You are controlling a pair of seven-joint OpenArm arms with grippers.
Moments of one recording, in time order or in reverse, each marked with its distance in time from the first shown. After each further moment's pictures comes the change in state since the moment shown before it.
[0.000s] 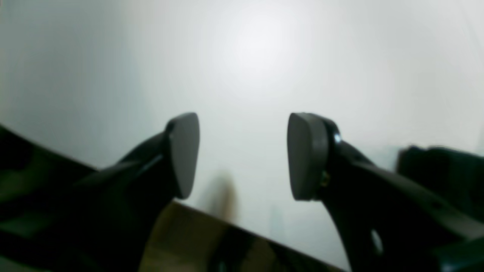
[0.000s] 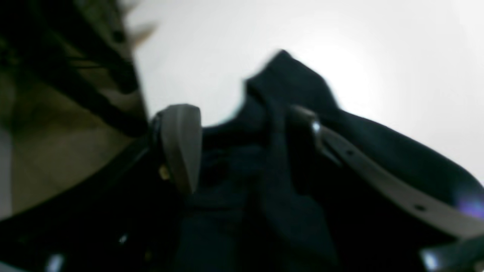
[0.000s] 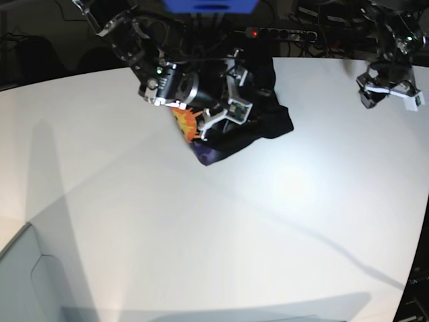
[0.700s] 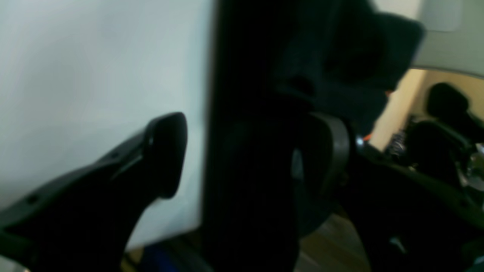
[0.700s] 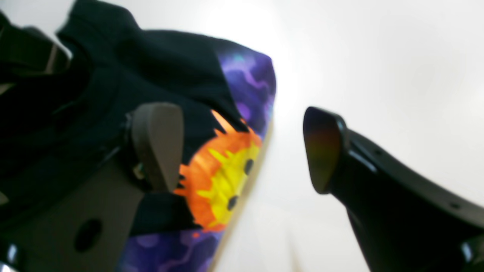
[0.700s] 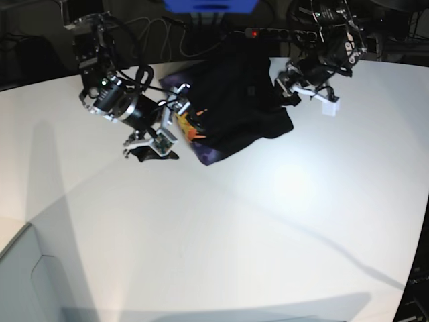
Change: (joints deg) left arm -2.3 5.4 22.8 -13.7 -19.4 -0.4 2.5; right arm -4.2 4.2 21.7 3.9 0.0 0.0 -0.6
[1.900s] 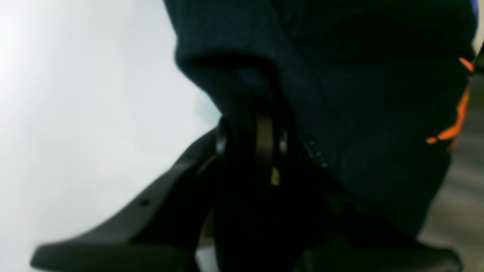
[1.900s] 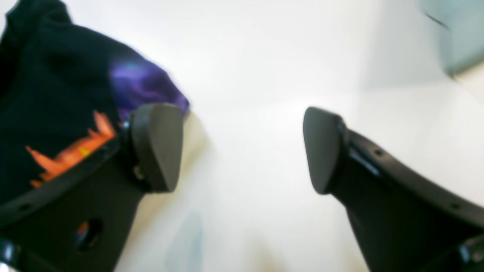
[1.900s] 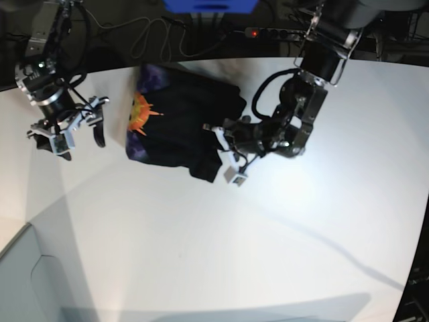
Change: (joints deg) left arm -36.5 -11.6 52.0 -22.8 12.9 -0.6 -5.2; right arm -9.5 -0.9 34.8 6.0 0.3 0.0 -0.2
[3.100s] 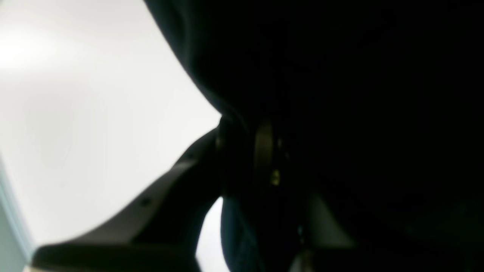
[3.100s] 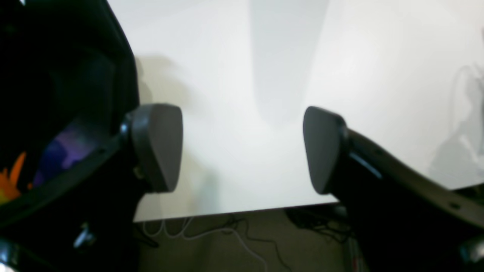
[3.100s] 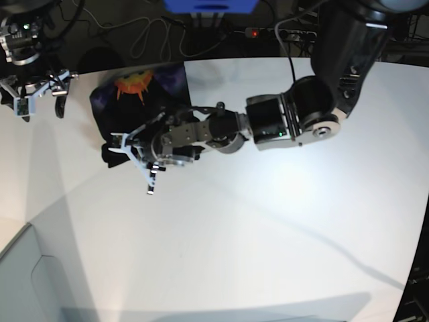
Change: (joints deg) left arm -30.3 12.4 55.5 -8.4 31.5 -11.6 -16.4; right arm -9.6 -7.8 18.0 5.5 0.1 0.0 0.5
